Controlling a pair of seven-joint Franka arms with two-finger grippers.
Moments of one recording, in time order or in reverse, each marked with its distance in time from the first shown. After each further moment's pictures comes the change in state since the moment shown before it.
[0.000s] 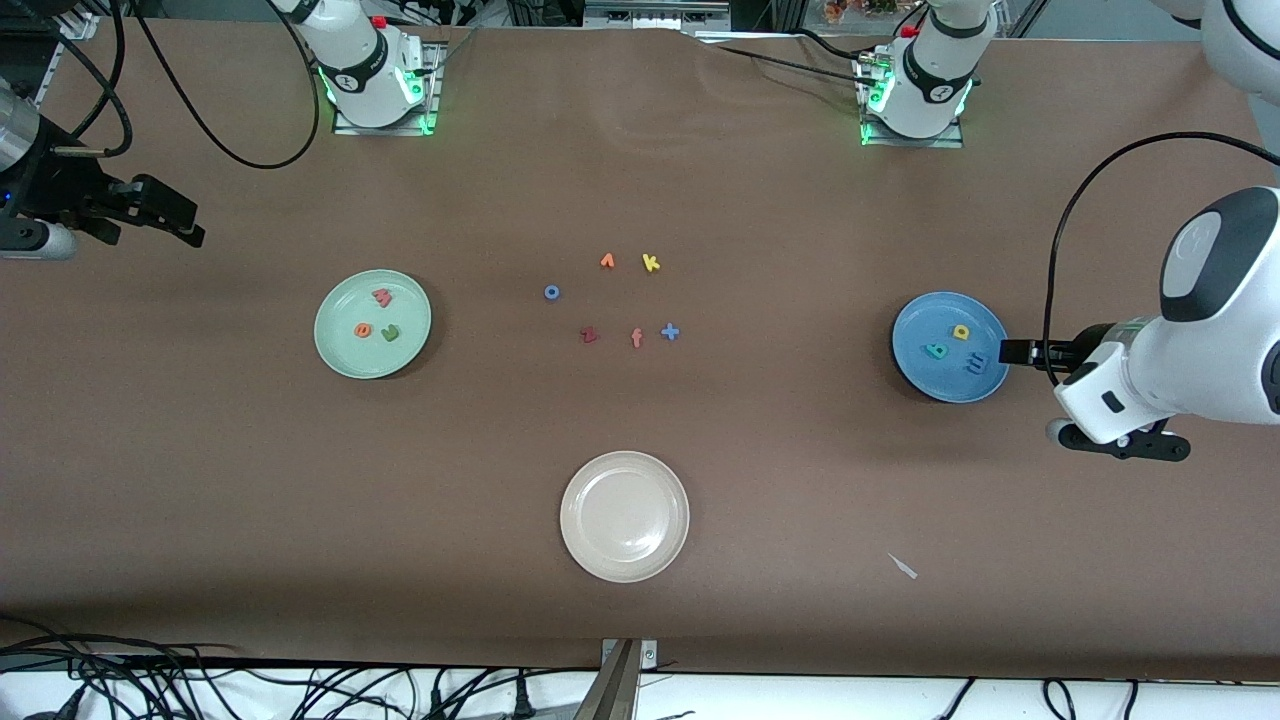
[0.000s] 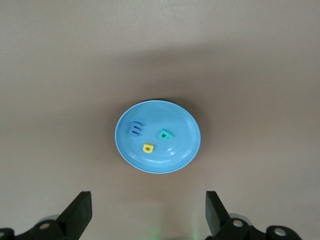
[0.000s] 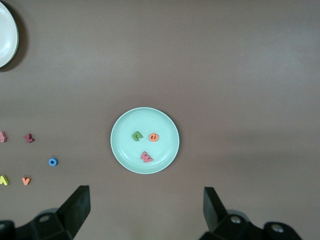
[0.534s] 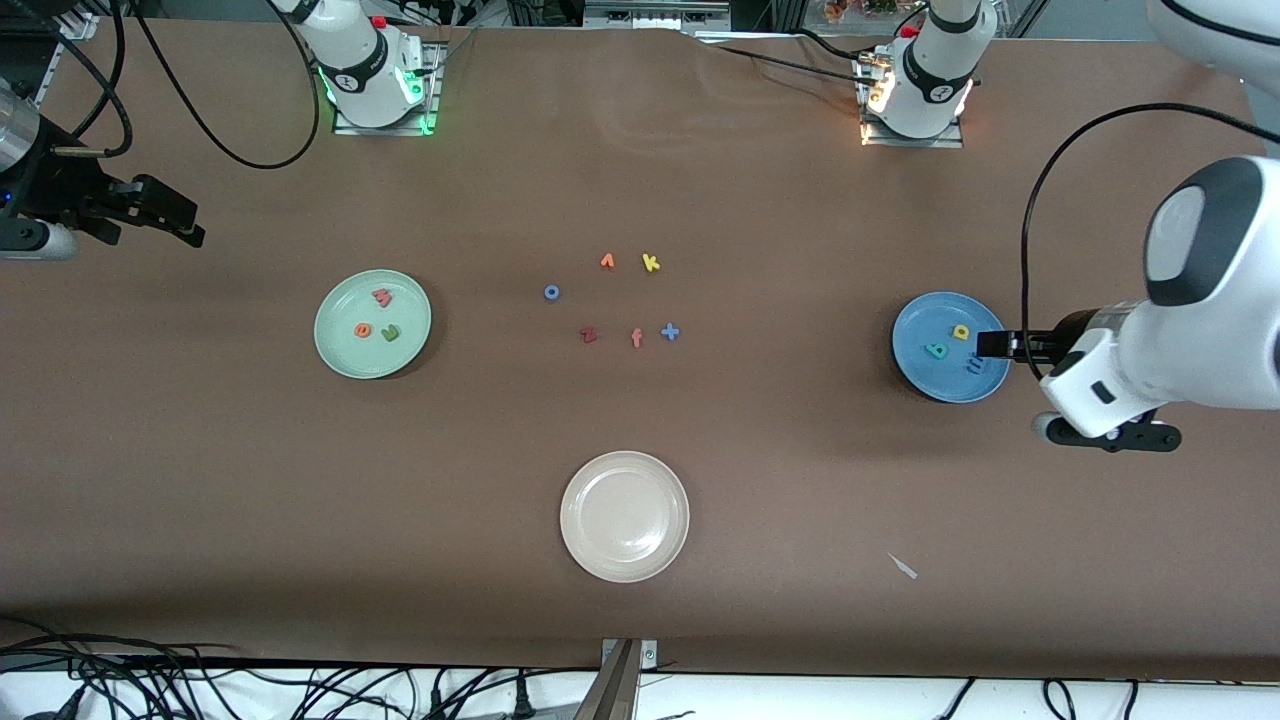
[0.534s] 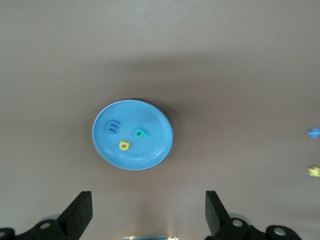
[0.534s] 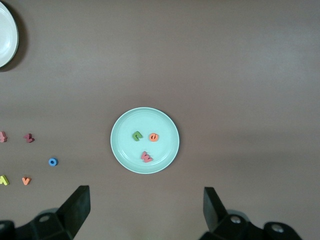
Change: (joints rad) left arm -0.313 -0.100 0.487 0.051 -0.342 0.013 0.068; right arm 0.000 0.000 0.000 0.000 0.000 0.000 0.000
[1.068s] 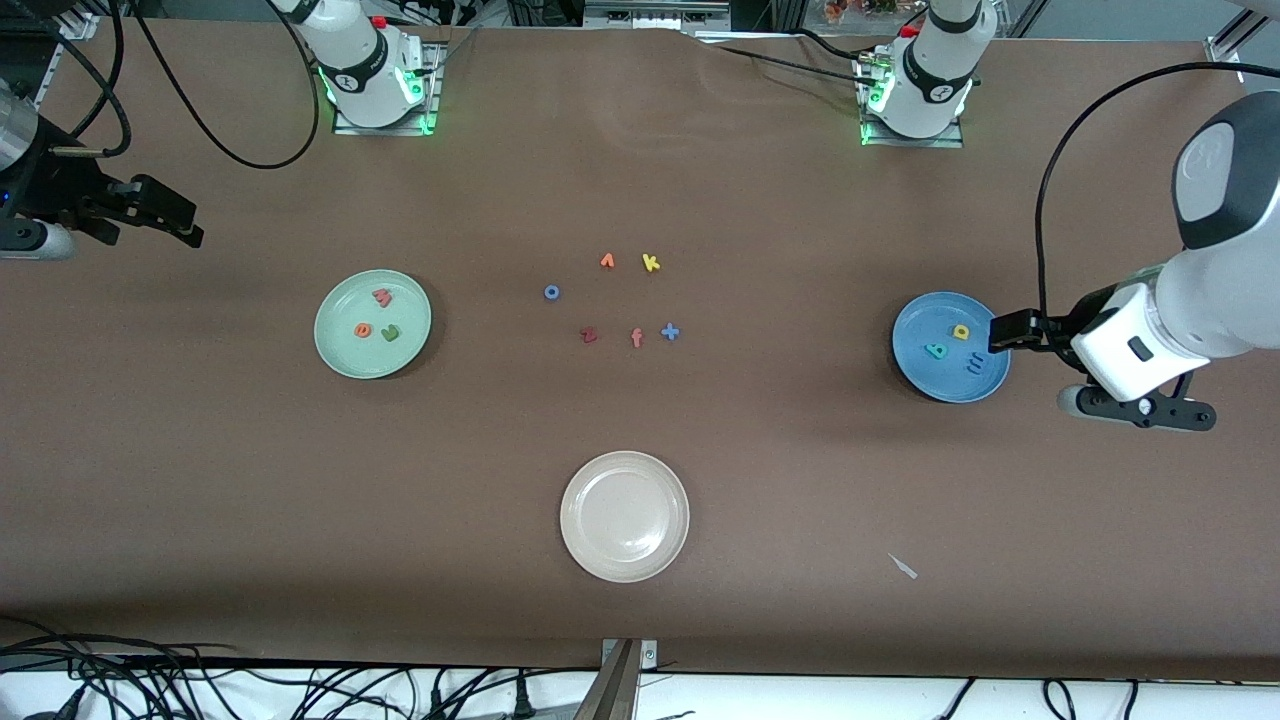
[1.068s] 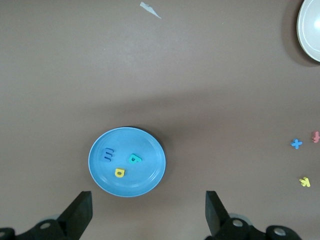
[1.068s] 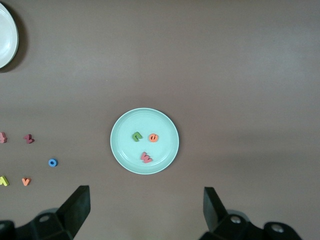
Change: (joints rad) left arm -0.005 -0.194 0.027 -0.288 -0.037 0.257 0.096; right arm -0.001 0.000 -0.001 0.002 -0.001 0.002 0.000
